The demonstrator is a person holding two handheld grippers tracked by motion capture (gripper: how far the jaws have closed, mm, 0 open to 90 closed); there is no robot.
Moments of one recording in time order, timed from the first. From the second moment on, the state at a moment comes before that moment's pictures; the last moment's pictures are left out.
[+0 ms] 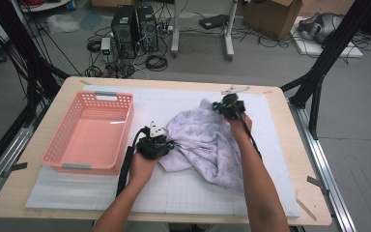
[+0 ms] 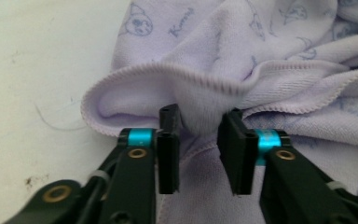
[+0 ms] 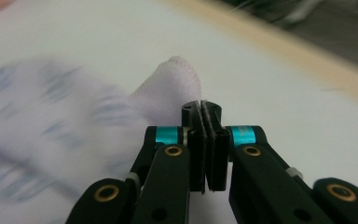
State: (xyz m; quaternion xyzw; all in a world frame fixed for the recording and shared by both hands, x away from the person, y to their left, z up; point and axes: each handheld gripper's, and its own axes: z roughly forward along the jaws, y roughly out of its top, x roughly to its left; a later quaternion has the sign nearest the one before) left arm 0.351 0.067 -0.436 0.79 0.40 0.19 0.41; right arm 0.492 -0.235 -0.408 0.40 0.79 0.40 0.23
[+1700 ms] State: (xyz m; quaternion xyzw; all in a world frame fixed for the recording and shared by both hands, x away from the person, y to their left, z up) left arm 0.412 0.026 -0.406 0.75 0.43 0.26 0.44; right arm 0.362 -0.333 -0.422 0.44 0.77 0.43 0.17
